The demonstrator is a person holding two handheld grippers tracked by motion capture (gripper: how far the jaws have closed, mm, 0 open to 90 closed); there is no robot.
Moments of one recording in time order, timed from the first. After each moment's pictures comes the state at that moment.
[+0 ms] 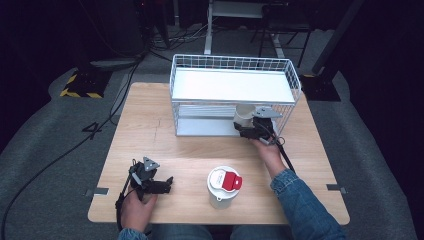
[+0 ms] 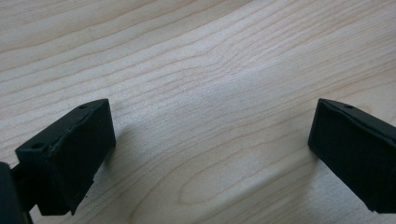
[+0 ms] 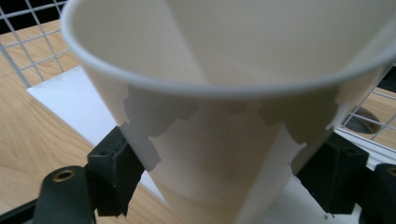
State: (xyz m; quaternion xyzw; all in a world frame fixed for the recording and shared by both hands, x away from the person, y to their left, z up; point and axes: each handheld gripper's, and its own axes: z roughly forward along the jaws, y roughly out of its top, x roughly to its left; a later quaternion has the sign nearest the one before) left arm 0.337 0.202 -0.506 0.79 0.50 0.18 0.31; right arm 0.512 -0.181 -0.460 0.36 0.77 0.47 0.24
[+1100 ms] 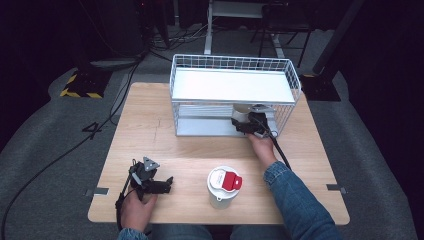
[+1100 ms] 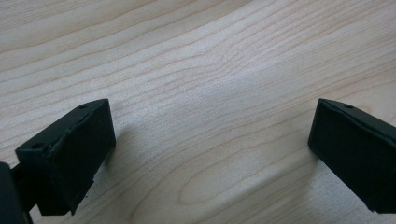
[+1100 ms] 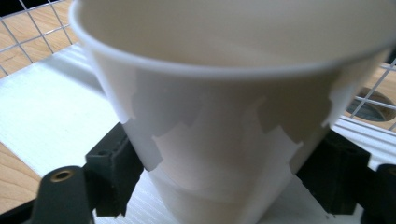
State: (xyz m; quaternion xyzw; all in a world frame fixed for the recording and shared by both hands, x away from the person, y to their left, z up) left arm 0.337 0.202 -0.506 0.79 0.50 0.18 0.31; right arm 0.549 -0.175 -0.484 0.40 0.76 0.46 0.23
